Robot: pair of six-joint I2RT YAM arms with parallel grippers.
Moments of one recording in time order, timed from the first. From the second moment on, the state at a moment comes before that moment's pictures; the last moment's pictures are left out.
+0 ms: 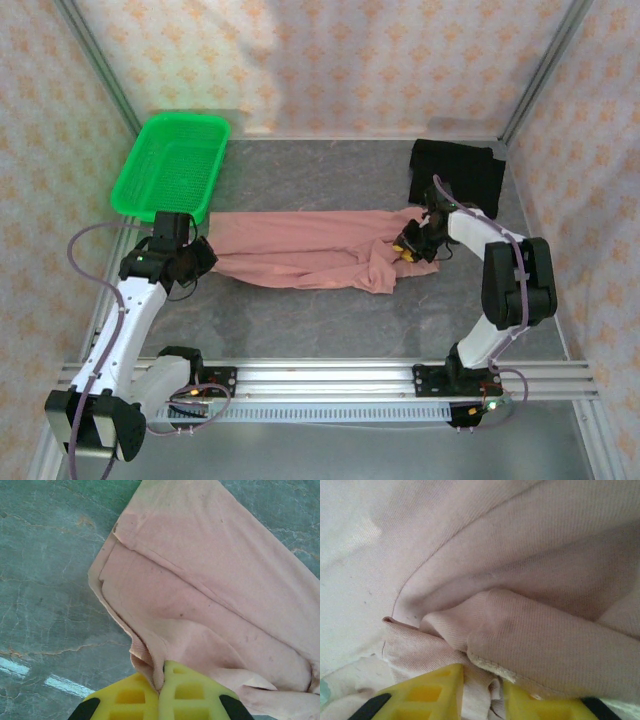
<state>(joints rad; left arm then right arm) -0.02 0.96 0.84 -0.91 0.05 -0.72 0.11 1.67 1.02 -0.67 -0.44 0.75</state>
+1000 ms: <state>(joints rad) -0.02 0.88 0.85 -0.98 0.05 -0.72 0.02 1.32 1.10 -1.01 -0.37 0.68</state>
